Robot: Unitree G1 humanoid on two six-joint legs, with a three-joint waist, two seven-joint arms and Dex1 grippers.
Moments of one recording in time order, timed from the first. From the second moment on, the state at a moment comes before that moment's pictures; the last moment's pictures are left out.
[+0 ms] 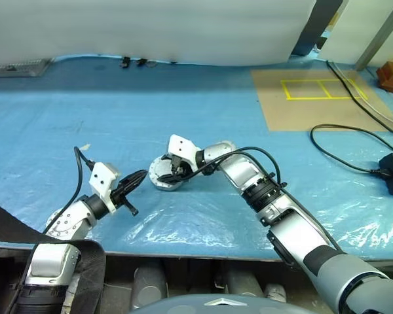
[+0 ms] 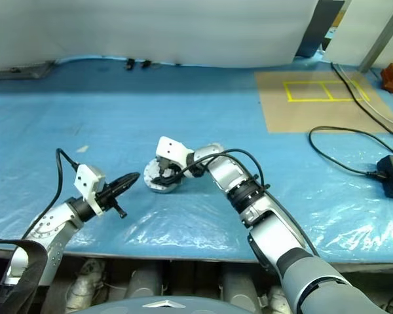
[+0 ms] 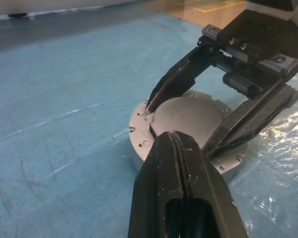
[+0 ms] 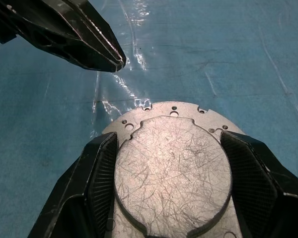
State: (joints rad) left arm 0.07 0.45 0.10 -0.24 -0.37 0.19 -0.72; right arm -0.83 -0.13 0.49 0.50 -0.04 0.31 0.97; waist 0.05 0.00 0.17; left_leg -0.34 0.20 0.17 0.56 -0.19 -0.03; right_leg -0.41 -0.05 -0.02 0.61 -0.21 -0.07
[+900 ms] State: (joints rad) left arm -0.23 0.46 -0.08 0.00 -0.24 0.22 -0.79; right arm -0.81 -0.14 0.45 0.45 -0.04 0.36 0.95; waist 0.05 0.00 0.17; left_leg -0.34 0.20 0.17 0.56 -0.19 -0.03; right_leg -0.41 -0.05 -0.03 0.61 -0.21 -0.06
